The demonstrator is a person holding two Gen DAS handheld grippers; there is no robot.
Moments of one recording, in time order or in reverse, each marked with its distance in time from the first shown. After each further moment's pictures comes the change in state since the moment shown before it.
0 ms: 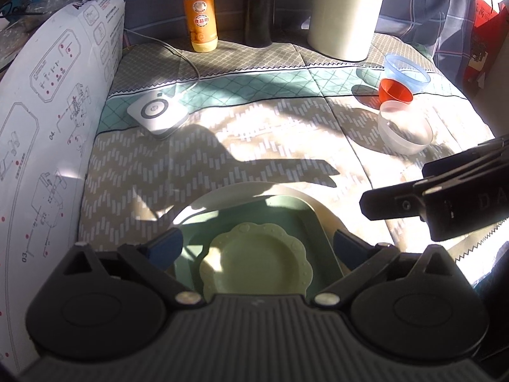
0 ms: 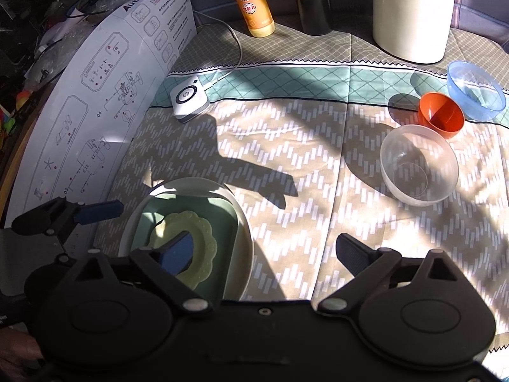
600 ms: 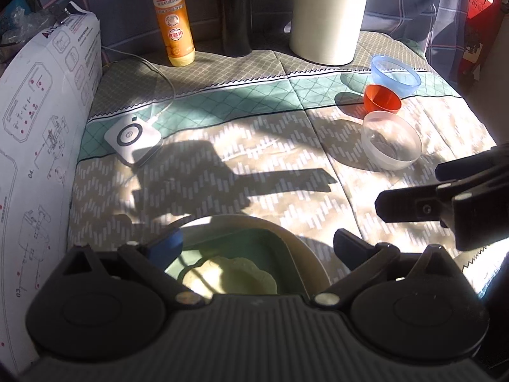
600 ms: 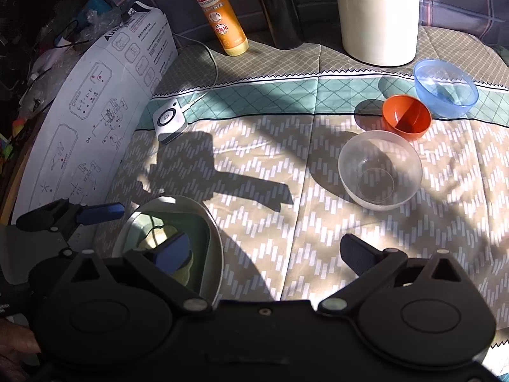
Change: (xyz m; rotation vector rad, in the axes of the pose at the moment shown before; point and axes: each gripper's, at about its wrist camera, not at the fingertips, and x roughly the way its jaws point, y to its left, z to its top) left arm 0.010 -0.033 0.037 0.049 0.006 -0.002; right arm -0.023 -0.037 0.003 0.067 -0.054 -0.001
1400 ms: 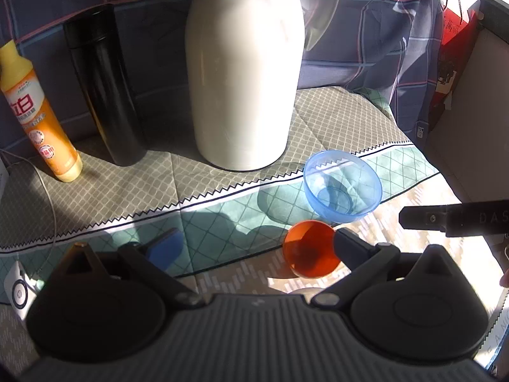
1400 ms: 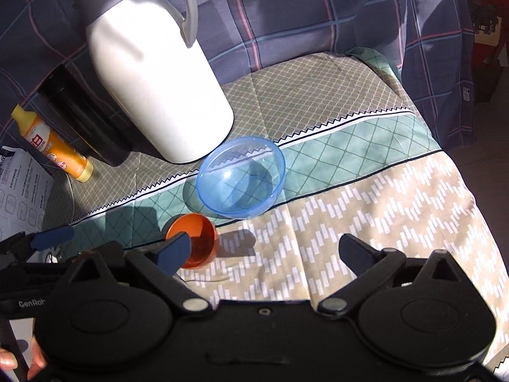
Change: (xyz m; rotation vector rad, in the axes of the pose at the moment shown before) left arm 0.097 -0.114 0.170 0.056 -0.110 -0.132; right arm -0.014 -0.213 0.077 0.340 -0.169 -0.211
